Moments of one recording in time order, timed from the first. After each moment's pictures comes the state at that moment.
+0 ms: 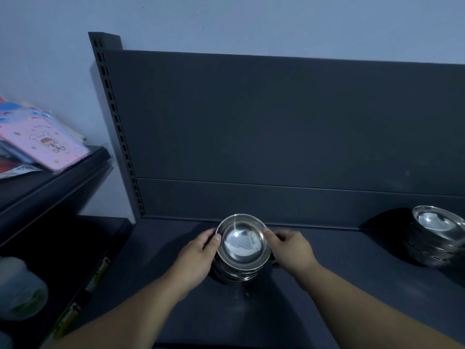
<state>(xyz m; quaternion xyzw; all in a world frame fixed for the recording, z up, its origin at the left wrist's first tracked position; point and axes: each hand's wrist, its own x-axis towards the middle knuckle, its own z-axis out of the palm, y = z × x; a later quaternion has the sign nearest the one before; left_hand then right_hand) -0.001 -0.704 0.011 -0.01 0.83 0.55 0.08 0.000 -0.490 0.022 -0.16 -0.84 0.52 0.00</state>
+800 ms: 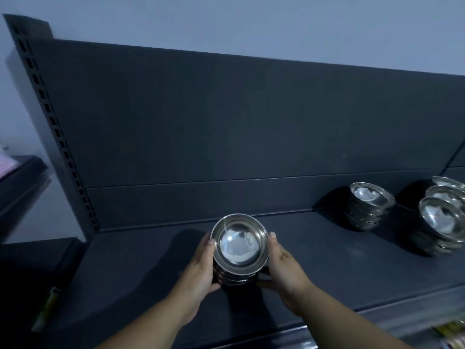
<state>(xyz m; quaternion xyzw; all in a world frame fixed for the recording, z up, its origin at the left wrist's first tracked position) 0.021 -0.667 -0.003 0.03 0.69 0.69 0.22 0.064 -0.492 0.002 -0.24 -0.69 0.68 -0.01</state>
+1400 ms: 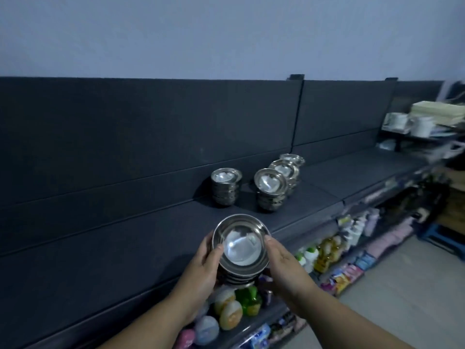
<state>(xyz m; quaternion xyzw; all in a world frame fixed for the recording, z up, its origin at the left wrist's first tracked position) 0.234 -0.429 0.033 0.20 0.71 0.62 0.26 0.331 -0.274 0.022 -0.32 -0.66 0.67 0.14</state>
